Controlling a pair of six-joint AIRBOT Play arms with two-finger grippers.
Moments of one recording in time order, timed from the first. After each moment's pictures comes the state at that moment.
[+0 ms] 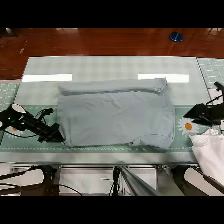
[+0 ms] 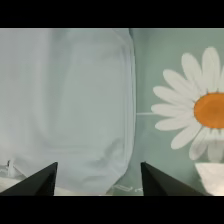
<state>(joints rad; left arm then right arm) 0.34 -1.43 0.61 1.09 -1.40 -1.19 -0.55 -1.12 0.86 -1.13 1.51 1.24</state>
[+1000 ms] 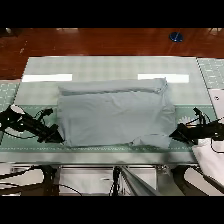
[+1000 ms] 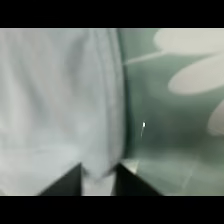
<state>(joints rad) 0.37 -1.43 0.61 1.10 -1.41 -1.13 -0.55 -1.12 0.47 -1.05 1.23 1.23</state>
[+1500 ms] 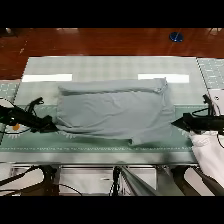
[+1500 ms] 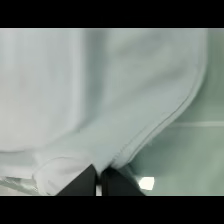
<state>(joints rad) 0.39 -1.28 0.72 1.00 -1.39 -1.10 -0.55 -0.97 0.58 -0.84 1.32 1.13</state>
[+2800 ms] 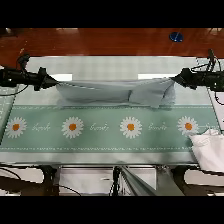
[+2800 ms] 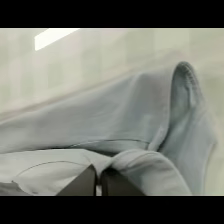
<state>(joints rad) 0.33 -1.67 1.35 0.67 -1.31 -1.20 -0.34 -1.48 1.14 -0.66 0.96 1.11</state>
